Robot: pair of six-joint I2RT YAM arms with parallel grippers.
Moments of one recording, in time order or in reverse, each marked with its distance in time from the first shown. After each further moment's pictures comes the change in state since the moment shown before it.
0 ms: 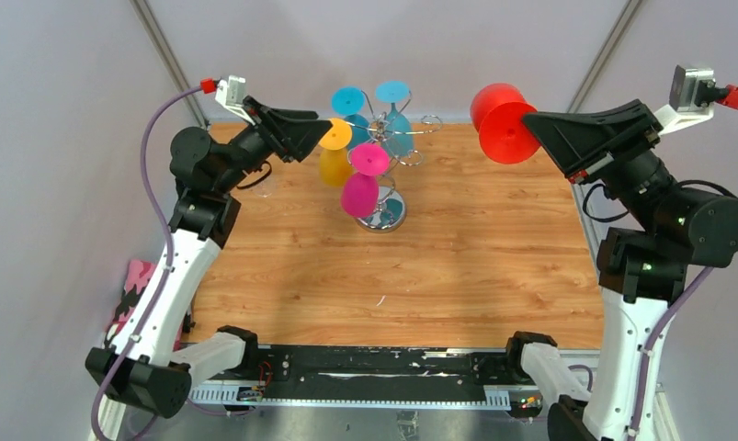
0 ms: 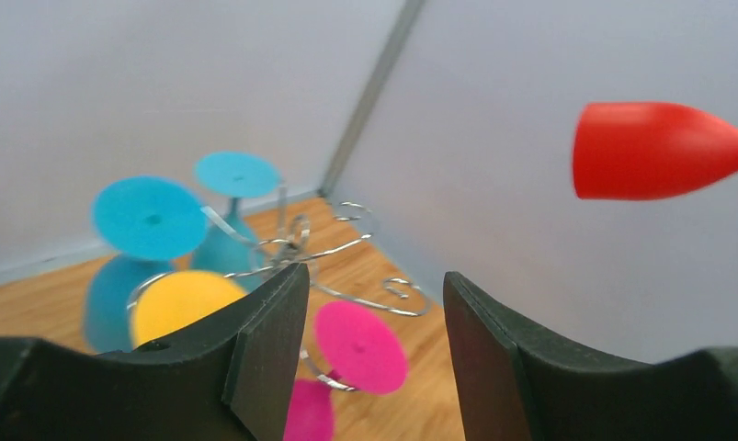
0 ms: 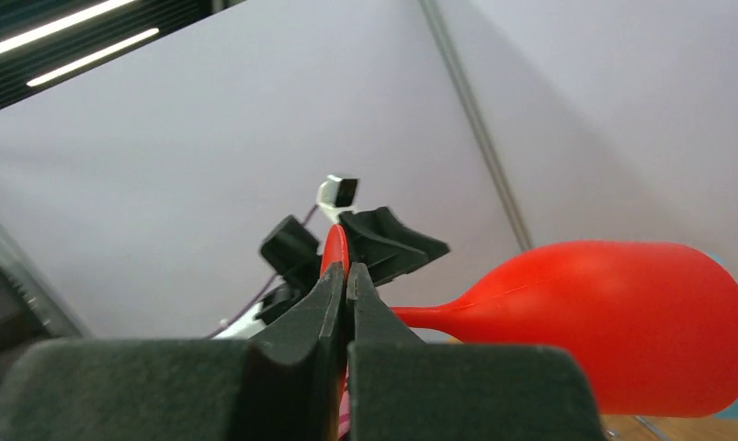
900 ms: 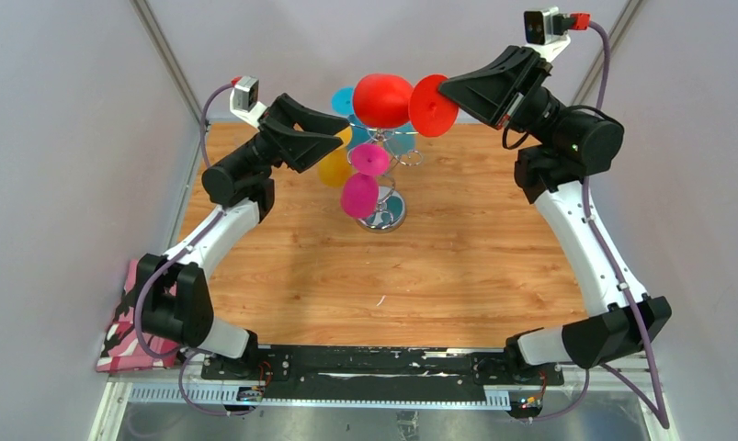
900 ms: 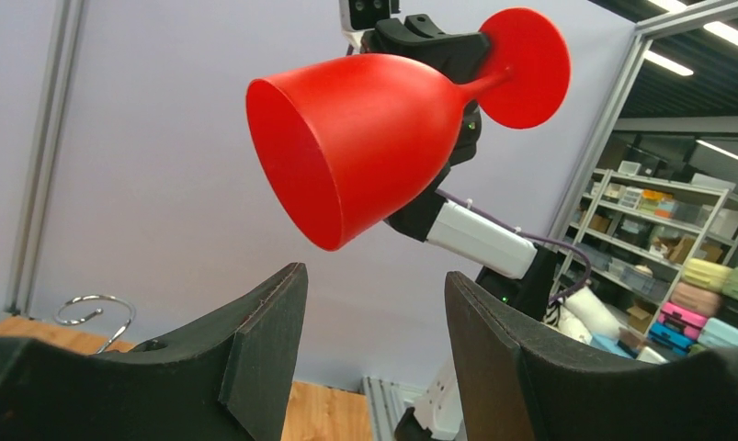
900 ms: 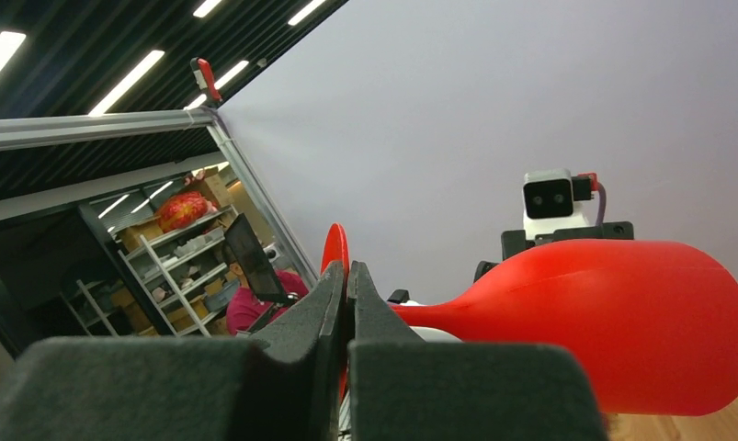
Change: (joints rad) left arm -0.001 0.381 -0.126 1.394 0.381 -0.832; right arm 0.446 0.437 0.043 0.806 0.000 0.473
